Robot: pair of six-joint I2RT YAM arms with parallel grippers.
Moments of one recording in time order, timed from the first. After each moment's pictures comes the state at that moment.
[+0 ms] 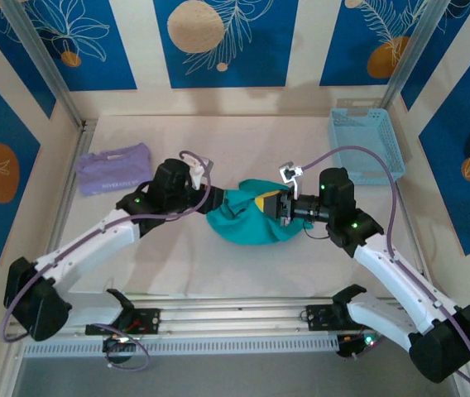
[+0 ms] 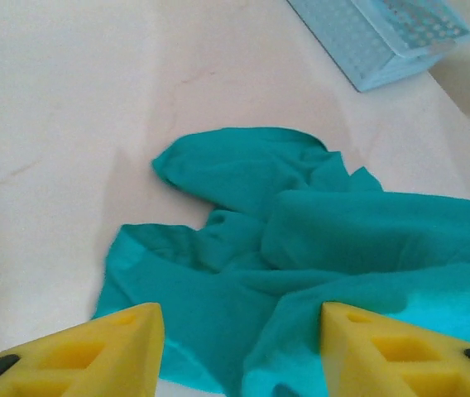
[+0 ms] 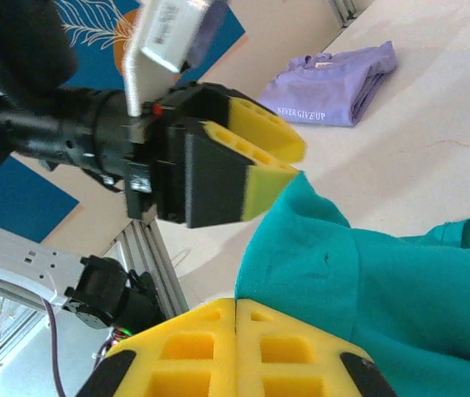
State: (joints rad) left arm -0.69 1.22 1.01 -0.38 0.09 -0.31; right arm 0.46 0.93 0.77 -0.17 -0.73 0.41
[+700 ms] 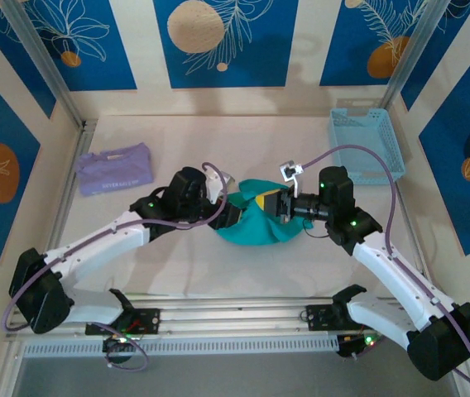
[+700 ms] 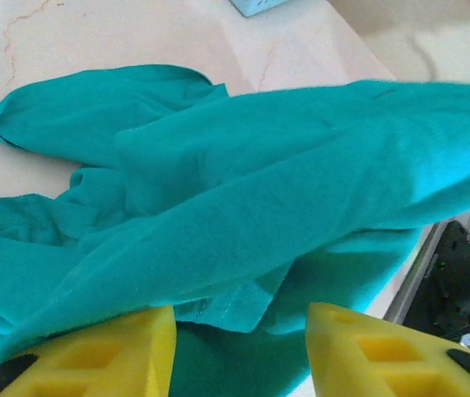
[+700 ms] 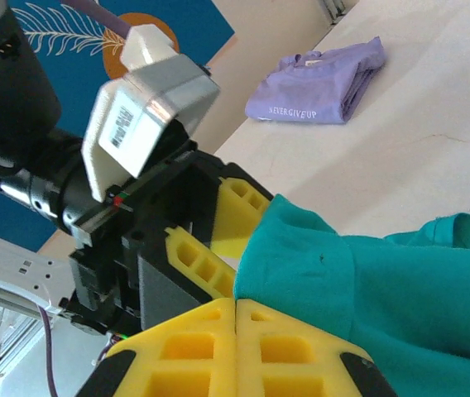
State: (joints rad) left arm -0.79 1.31 1.01 -0.36 0.30 -0.30; right arm 0.44 0.95 0.77 -0.17 -0.73 0.43
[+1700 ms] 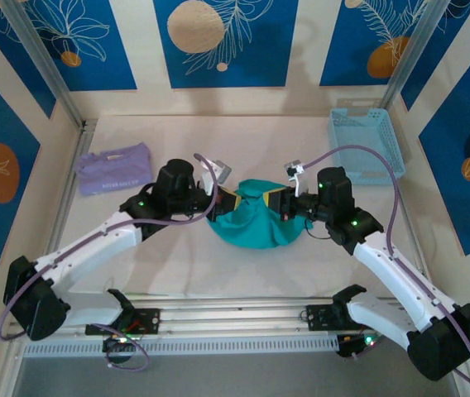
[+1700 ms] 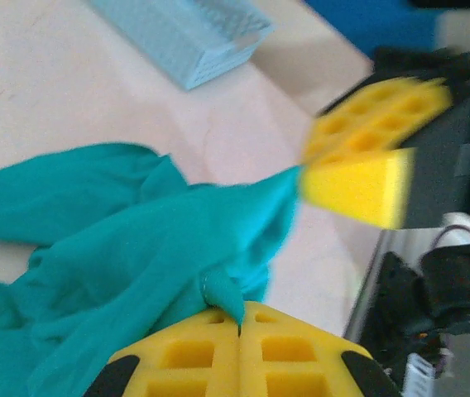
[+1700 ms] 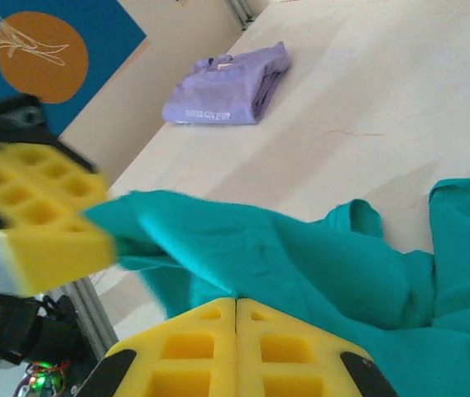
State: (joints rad) left arm -0.73 1.23 1.01 -0.21 0.48 -0.30; right arm 0.46 0.96 0.79 -0.28 -0.51 0.36
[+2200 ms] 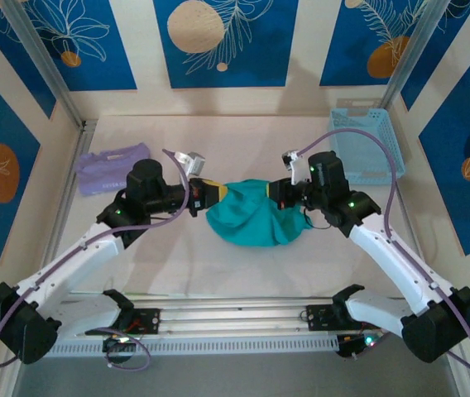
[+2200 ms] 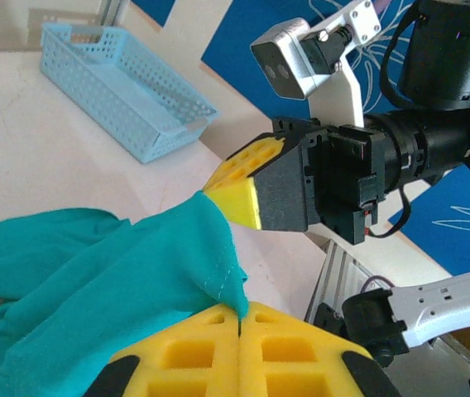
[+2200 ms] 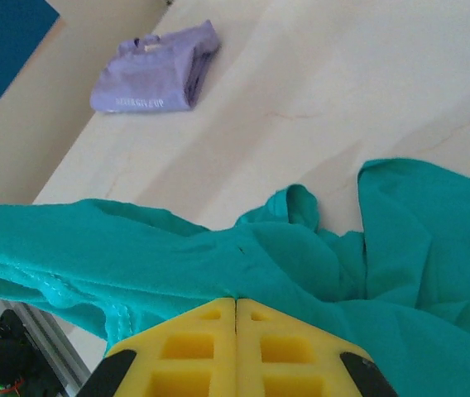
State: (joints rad) left arm -0.61 1.10 0.92 -0.07 0.62 -0.44; right arm 0.46 1.08 0.99 -0.52 -0.36 0.32
